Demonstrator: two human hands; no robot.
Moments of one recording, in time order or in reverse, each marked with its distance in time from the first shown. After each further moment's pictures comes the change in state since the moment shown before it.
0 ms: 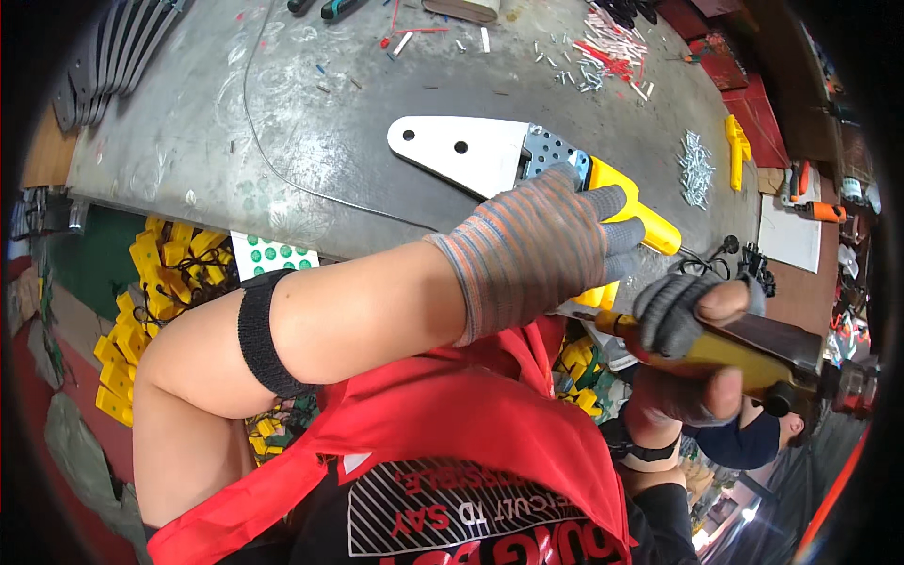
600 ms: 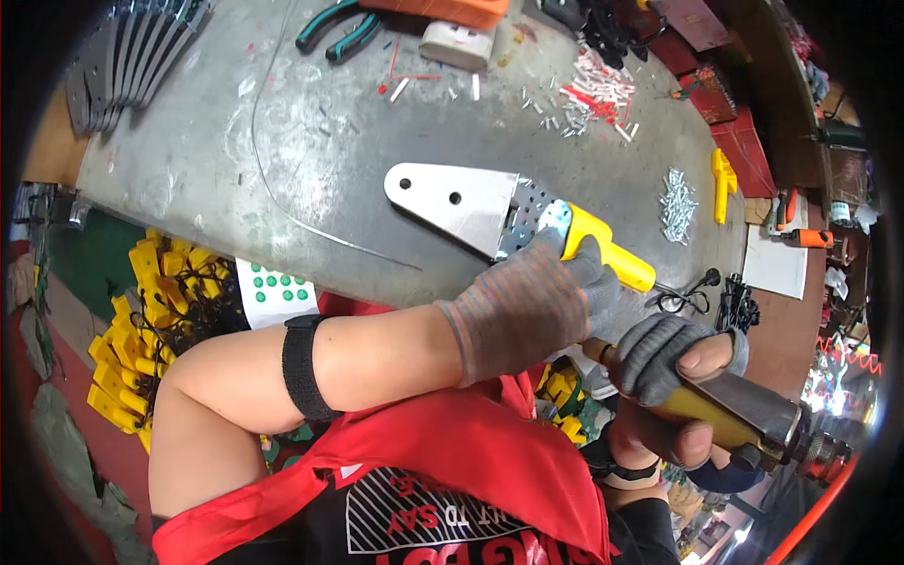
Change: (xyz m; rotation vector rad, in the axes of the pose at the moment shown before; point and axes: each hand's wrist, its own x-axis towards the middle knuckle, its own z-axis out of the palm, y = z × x) left_hand 0.006 0.020 0.003 0.030 -0.084 -0.055; right_hand 0.007 -0.025 0.005 0.205 -0.150 -0.099
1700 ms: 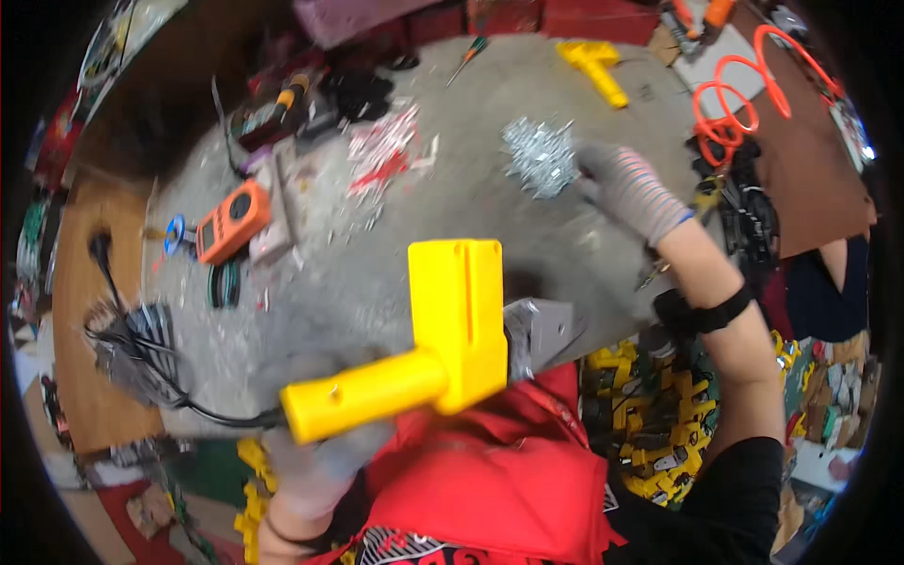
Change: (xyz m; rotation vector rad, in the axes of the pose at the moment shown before) left_hand -0.002 0.032 -0.082 -0.957 0.517 -0.612; right_hand 0.109 0.135 -0.206 -1.224 -0.237 0.167
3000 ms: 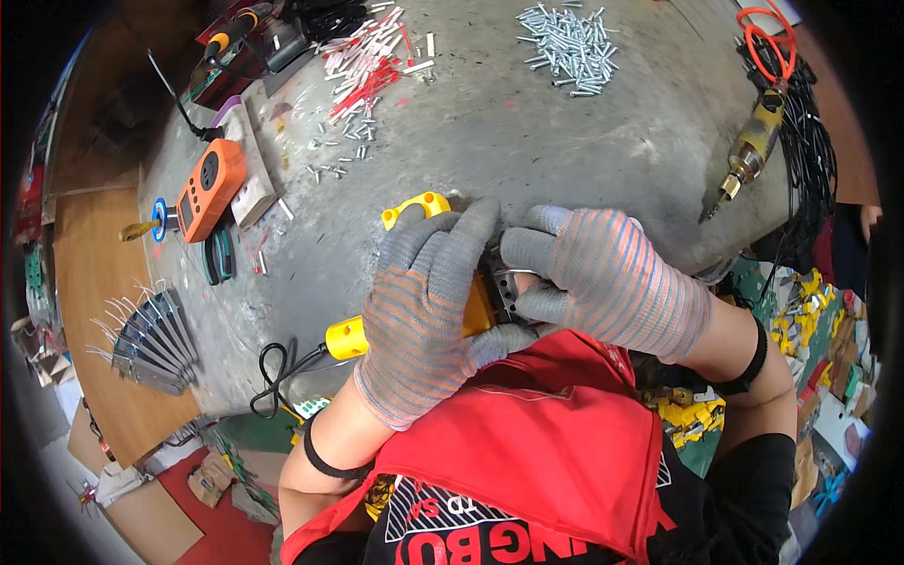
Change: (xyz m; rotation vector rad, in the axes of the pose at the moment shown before) left_hand 0.054 -0.049 0.052 0.659 -0.530 0.288; right_hand -0.078 -0.133 0.003 0.556 -0.291 -0.264
